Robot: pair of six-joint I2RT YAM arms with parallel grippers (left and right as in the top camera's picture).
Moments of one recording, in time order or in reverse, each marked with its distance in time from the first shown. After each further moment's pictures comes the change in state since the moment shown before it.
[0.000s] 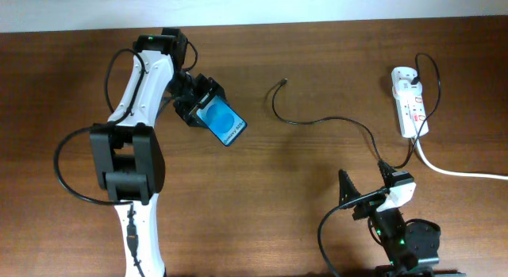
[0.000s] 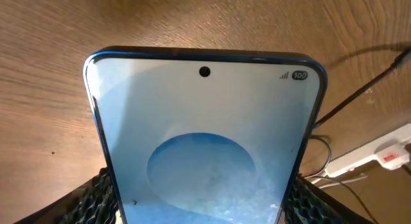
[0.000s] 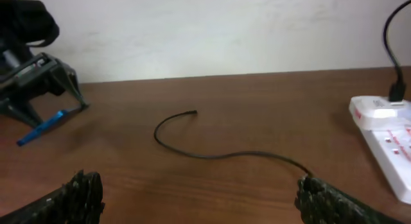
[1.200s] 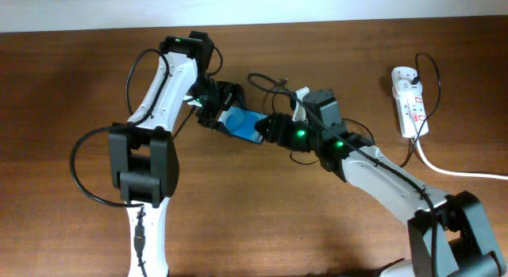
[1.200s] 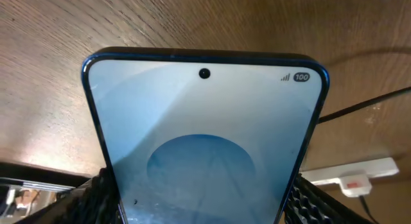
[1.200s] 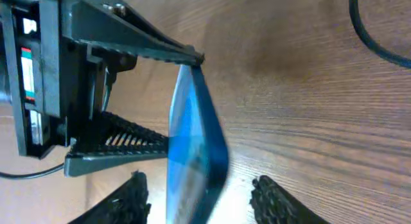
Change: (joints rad) left arm -0.113 0.001 0.004 -0.028 0.047 -0.432; right arm 0.367 1.607 0.866 0.142 -0.270 0.656
